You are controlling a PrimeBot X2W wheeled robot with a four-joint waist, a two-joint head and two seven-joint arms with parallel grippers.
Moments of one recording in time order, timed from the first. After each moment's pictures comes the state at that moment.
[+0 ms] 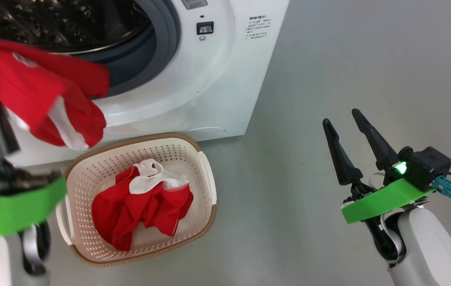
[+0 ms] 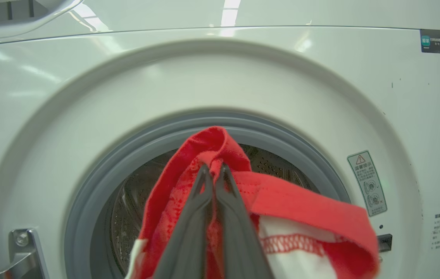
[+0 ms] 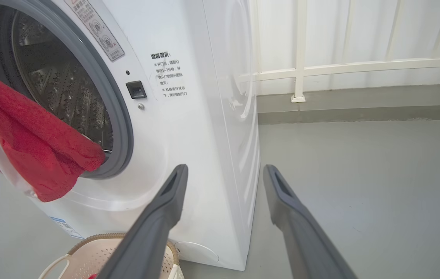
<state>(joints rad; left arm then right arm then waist) -0.38 0.12 0.03 -0.21 -0.11 0.06 -0.26 -0.36 -0.19 0.19 0.17 0.38 0.13 -0.25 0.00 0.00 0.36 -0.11</state>
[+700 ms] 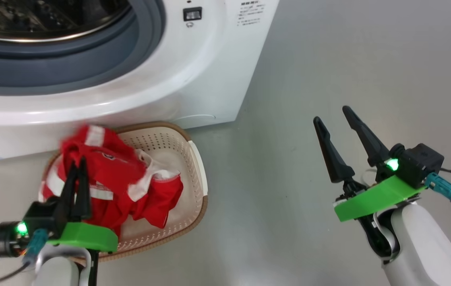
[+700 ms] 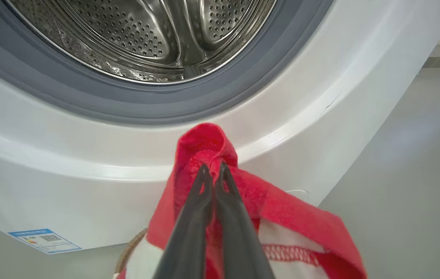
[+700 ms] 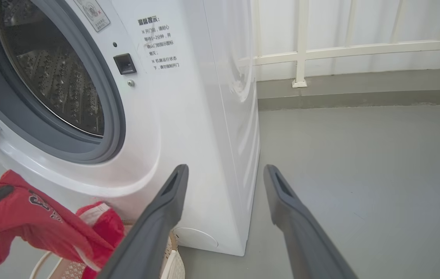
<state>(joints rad) -0.26 0.07 -0.06 0.23 -0.11 0.02 -0.26 -0.38 -0.18 0.22 0.17 0.38 0.13 -0.25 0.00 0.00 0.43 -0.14</state>
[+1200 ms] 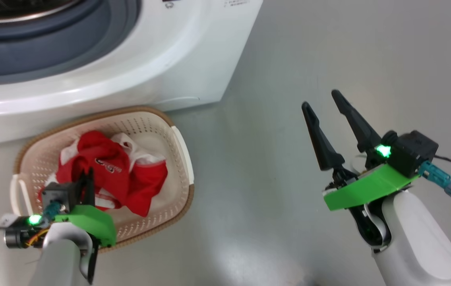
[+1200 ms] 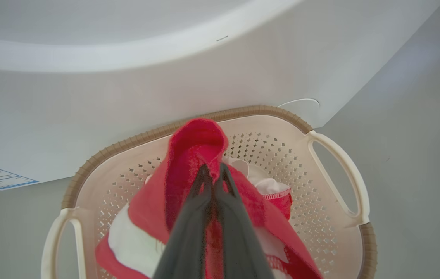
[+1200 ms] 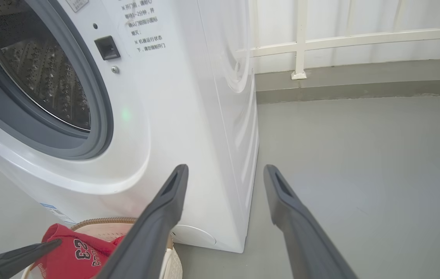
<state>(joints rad) -0.50 0.07 -0.07 0.79 -0.07 -0.03 -0.26 -0.44 -0.16 0.25 0.15 0.38 0.13 -0.25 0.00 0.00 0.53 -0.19</state>
